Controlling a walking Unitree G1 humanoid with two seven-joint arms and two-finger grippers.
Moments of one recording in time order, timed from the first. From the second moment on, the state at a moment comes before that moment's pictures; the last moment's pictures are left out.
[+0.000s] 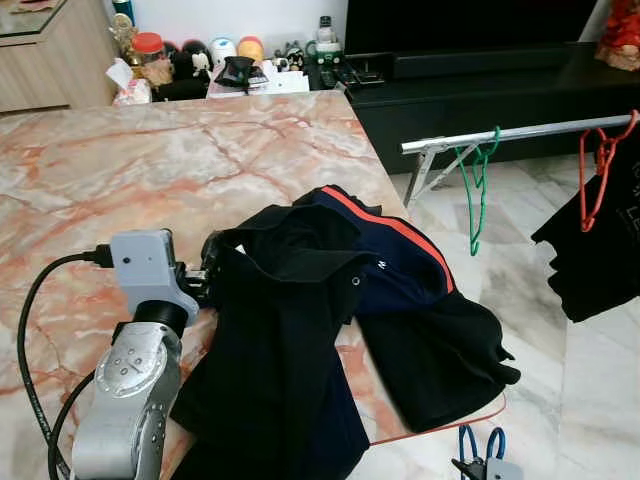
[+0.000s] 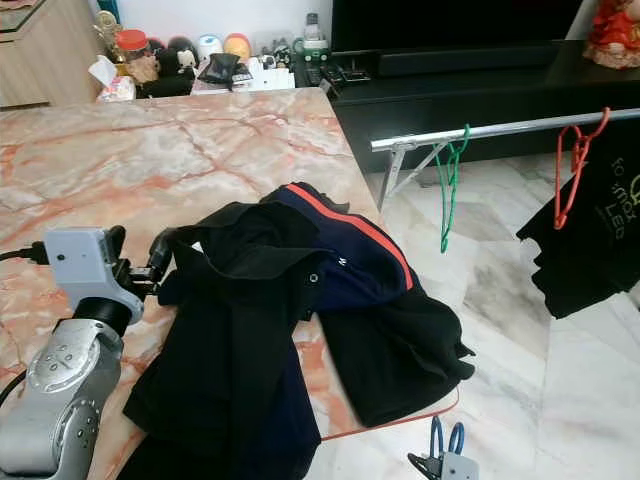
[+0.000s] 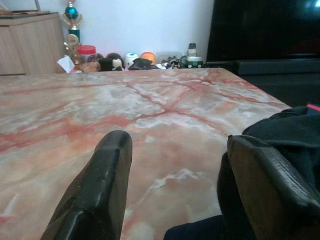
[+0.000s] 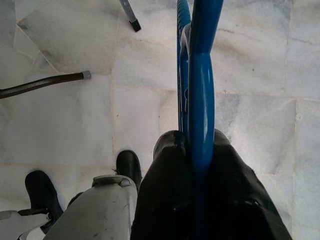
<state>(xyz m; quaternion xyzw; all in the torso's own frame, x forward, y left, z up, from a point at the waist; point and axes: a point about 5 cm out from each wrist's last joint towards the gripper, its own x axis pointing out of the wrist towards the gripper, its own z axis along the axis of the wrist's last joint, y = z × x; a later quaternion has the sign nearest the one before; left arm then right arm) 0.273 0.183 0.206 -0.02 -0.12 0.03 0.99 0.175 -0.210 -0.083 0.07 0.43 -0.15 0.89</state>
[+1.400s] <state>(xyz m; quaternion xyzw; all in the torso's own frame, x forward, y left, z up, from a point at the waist) 0.270 0.184 0.225 -0.03 -0.17 0.02 0.98 0.172 -0.213 -0.084 0.07 0.43 -0.15 0.89</state>
